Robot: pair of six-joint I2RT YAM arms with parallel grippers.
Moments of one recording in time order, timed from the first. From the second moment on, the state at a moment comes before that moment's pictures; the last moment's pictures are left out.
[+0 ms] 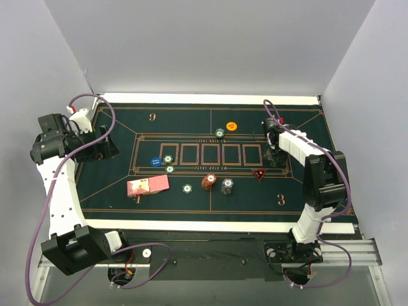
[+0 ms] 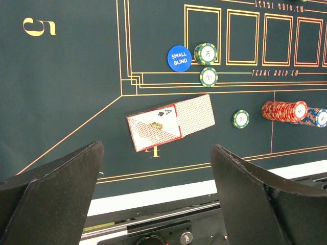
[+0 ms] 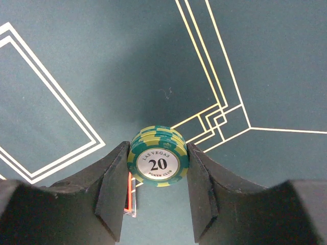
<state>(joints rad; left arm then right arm) 0.39 1.22 1.35 -1.07 0.50 0.14 0.20 1.78 1.19 -0.72 0.40 0.60</state>
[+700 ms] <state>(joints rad) 0.39 1.22 1.35 -1.07 0.50 0.14 0.18 1.80 1.16 -0.67 0.38 0.60</state>
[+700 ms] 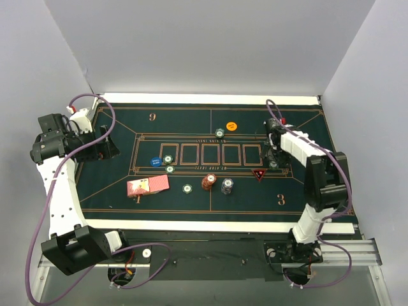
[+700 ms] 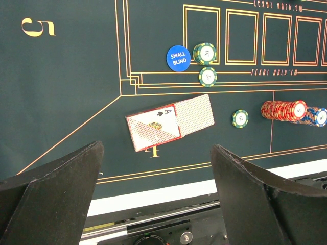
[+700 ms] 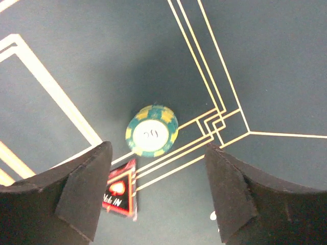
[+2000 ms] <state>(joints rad) 0.39 1.22 1.35 -1.07 0.51 0.14 0.89 1.84 1.38 -0.77 0.20 0.54</state>
